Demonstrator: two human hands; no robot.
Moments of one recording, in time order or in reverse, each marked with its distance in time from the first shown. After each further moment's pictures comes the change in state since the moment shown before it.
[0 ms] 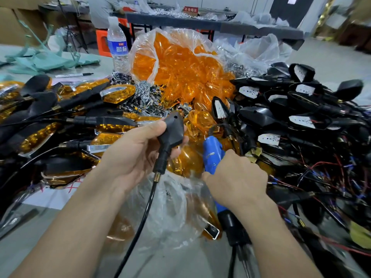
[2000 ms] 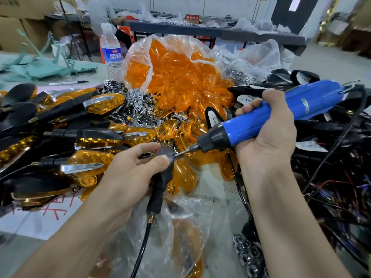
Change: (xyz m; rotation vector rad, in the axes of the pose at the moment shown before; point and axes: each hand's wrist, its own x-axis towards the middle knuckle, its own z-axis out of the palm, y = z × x) left_hand 0.005 -0.026 0.007 0.564 0.383 0.093; right_hand 0.092 0.003 -0.051 2.360 0.234 0.018
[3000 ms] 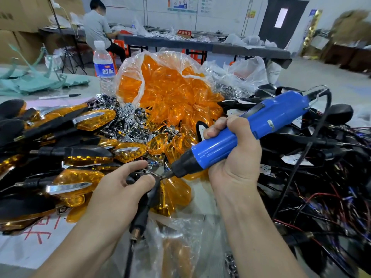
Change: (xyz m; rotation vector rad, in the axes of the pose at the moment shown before) left_hand -0.005 -0.005 0.002 0.168 0.090 0.028; right_hand -0.015 0.026 -0.002 0.013 -0.335 -0.054
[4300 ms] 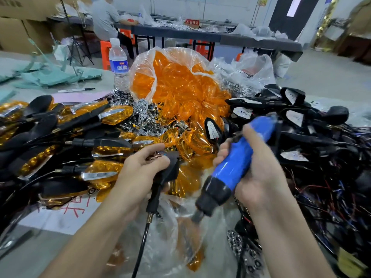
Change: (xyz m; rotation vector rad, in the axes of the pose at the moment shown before) left_hand 0.002 0.016 -0.007 -0.212 -0.107 -0.043; right_hand -0.034 -0.051 -0.001 -0.040 0.259 0.645
